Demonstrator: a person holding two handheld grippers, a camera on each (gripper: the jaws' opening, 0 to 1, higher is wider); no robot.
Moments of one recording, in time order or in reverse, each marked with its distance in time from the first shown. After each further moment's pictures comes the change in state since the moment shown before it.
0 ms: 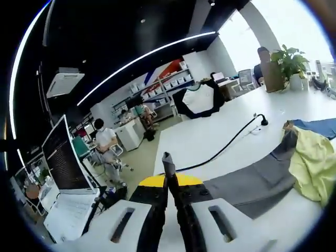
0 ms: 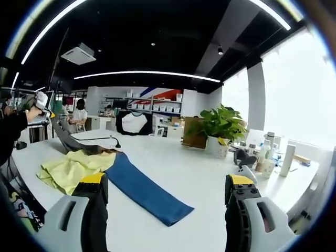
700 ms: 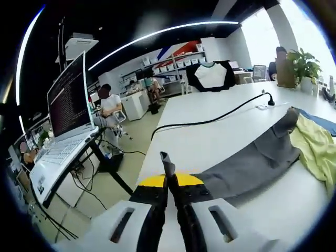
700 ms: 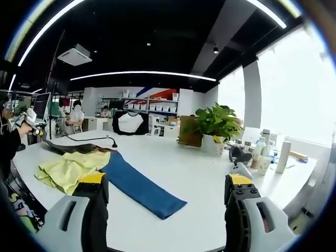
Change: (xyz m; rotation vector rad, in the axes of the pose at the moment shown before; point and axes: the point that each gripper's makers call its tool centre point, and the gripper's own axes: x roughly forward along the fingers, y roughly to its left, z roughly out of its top) left arm -0.029 -0.001 -0.124 -0.182 0.176 0.041; right arm -0.010 -0.015 -0.007 0.018 0.007 -0.027
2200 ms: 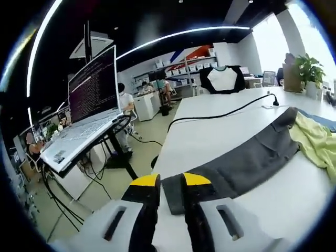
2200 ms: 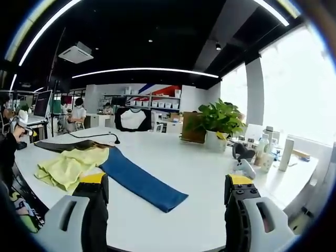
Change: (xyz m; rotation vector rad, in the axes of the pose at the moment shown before) left arm -0.041 0.020 -0.024 -0.011 -0.077 0.017; right arm 0.007 0.009 -0.010 -0.002 0.027 0.020
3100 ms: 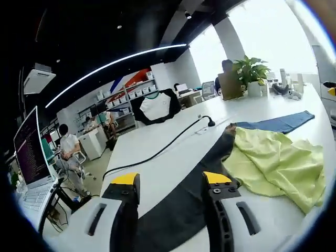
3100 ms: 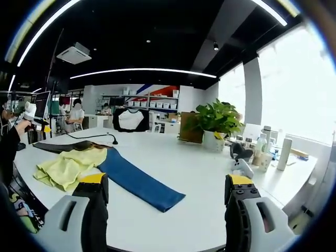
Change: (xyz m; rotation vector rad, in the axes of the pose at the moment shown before) left arm -0.004 -0.152 0.106 0.190 -0.191 -0.428; right arm -0.004 -0.003 0.005 0.006 -0.001 -0.013
